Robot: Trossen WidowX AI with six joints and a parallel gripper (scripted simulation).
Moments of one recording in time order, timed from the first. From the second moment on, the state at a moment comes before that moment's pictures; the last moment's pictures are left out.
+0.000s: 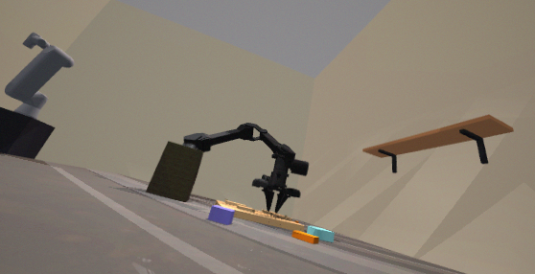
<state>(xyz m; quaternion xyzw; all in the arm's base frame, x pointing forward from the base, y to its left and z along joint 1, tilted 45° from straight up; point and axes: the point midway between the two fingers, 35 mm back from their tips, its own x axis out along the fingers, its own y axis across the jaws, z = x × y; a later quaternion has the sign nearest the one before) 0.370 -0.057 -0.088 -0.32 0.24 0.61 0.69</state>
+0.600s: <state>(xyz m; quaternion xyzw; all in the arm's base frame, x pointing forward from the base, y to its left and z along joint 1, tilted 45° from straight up) 0.371 -0.048 -0.098 -0.32 0.24 0.61 0.69</state>
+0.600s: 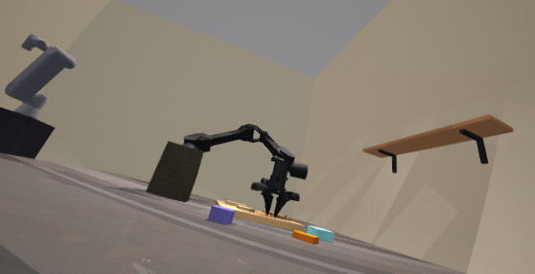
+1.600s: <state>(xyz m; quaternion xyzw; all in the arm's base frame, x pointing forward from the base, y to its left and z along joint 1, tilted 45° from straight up) 0.372 -0.043 -0.103 -0.31 0.25 0.61 0.69</state>
